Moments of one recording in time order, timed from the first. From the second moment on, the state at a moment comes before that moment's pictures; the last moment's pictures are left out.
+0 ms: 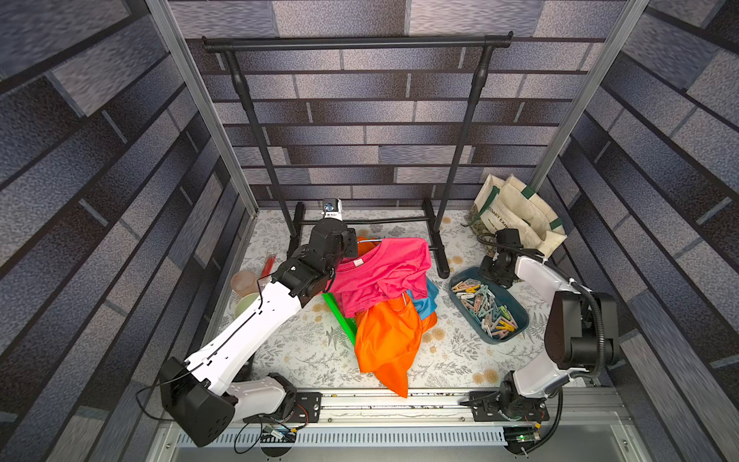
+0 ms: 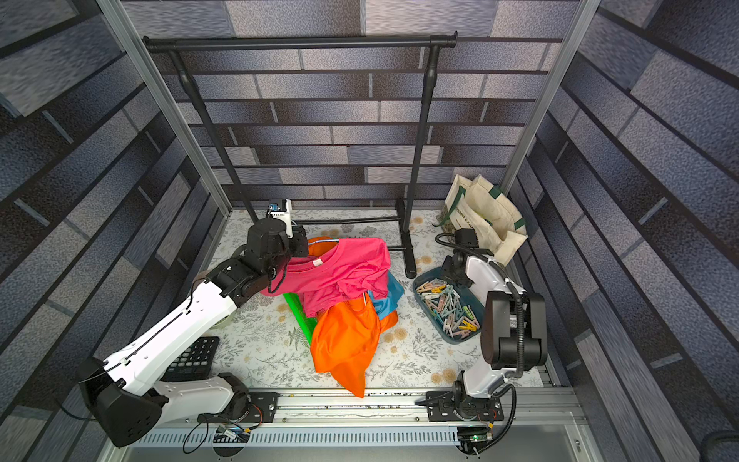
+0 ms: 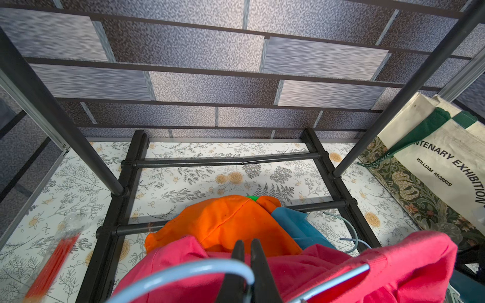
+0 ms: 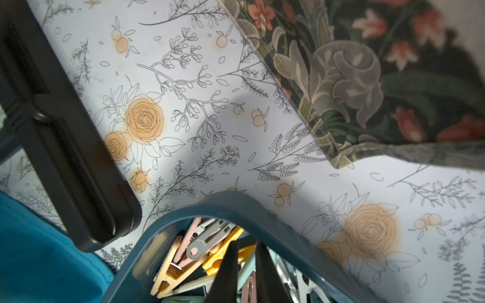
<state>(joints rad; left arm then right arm) -0.59 1.23 1.22 -0.37 -0.36 -0.29 -0.02 1.62 1.09 -0.64 0.01 0.42</state>
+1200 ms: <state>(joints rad) -0.58 1.15 1.16 -0.39 -0.37 -0.29 0.09 1.24 0.95 -0.72 -0.16 0.44</state>
